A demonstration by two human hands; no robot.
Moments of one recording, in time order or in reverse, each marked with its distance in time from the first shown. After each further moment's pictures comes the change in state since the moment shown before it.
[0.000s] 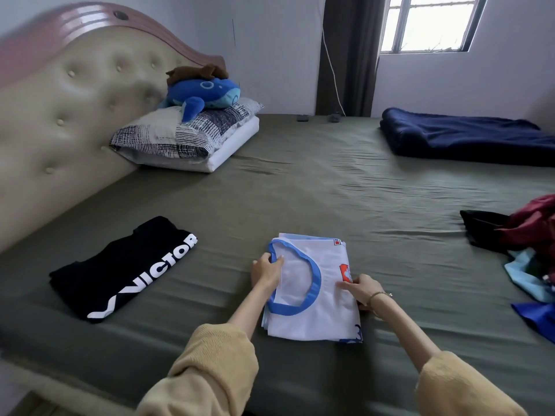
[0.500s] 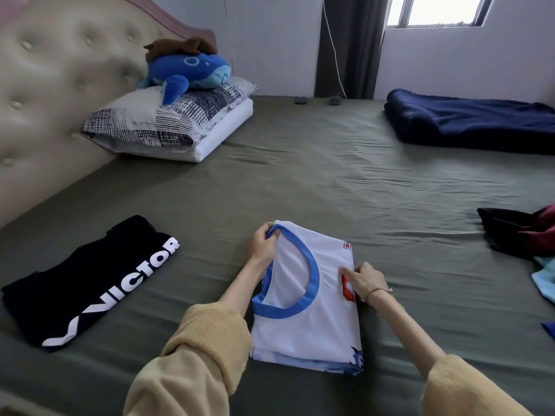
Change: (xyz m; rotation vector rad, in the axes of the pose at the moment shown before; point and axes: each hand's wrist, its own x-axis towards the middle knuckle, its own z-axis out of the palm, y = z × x) left_hand 0.068 0.036 0.012 -0.364 -0.098 0.265; right_hand 0.065 -0.013 -0.002 -0.039 0.123 0.007
